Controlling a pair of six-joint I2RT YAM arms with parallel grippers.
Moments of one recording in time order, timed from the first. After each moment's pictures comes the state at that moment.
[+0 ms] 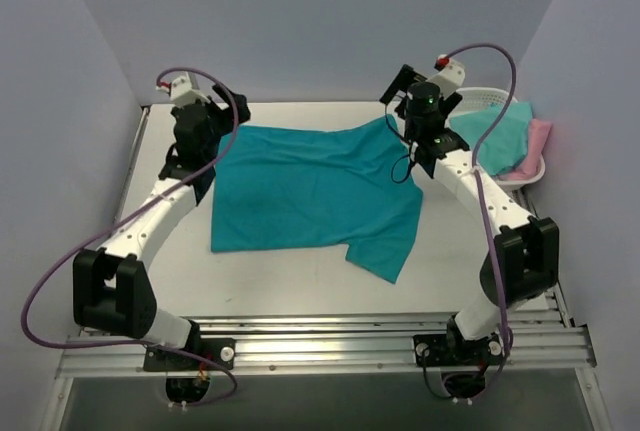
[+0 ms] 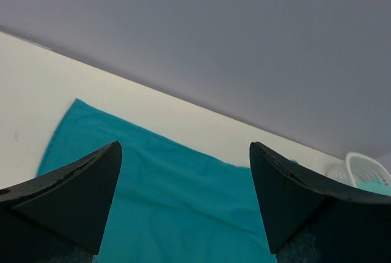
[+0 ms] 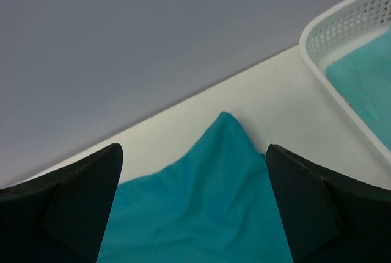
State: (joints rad) left arm -0.21 1.52 1.22 0.25 -0.23 -0.56; right arm 0.31 1.67 1.44 0.03 0.51 0.50
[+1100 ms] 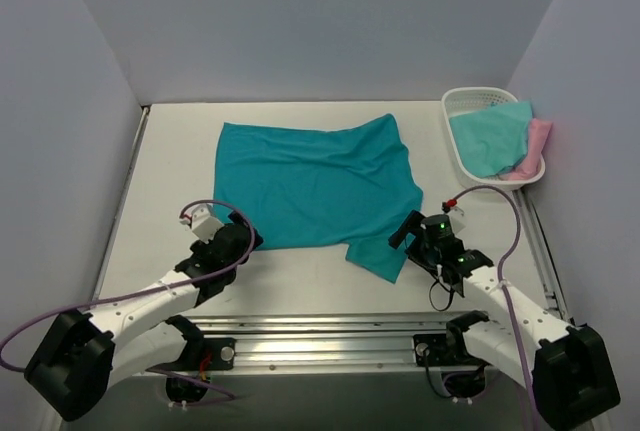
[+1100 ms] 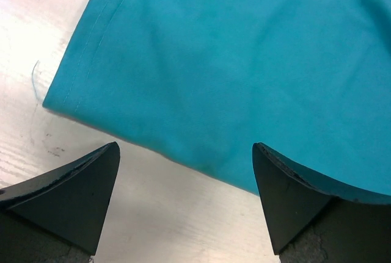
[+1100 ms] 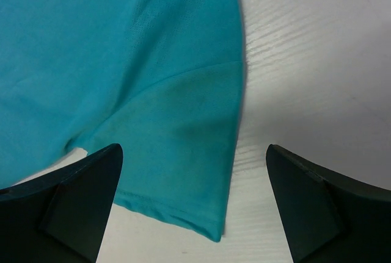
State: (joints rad) left arm -0.65 1.01 0.38 -0.11 -0.63 -1.10; right arm 0.37 0.91 0.35 -0.26 0.15 0.89
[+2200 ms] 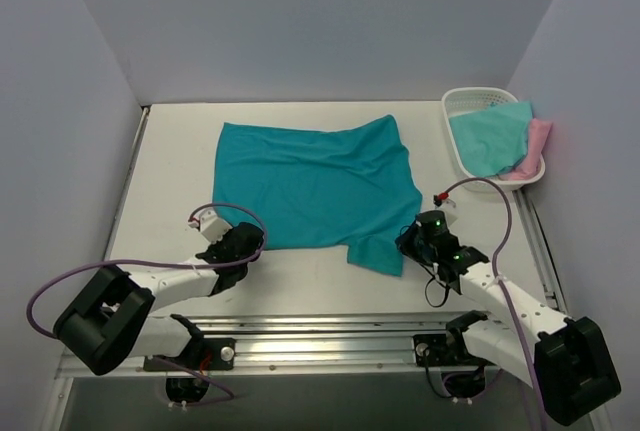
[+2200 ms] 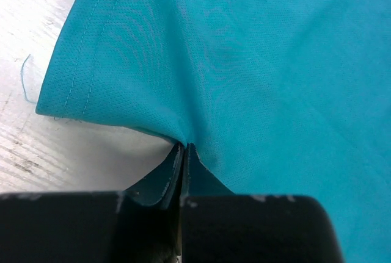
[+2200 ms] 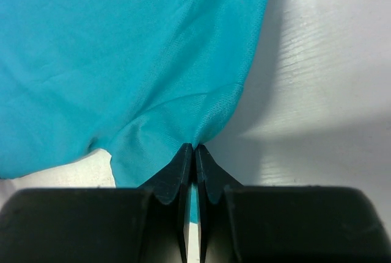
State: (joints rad) left arm -0.65 1.30 0.38 0.04 -0.67 -1.22; right arm 0.41 0.99 0.37 -0.14 0.14 0.84
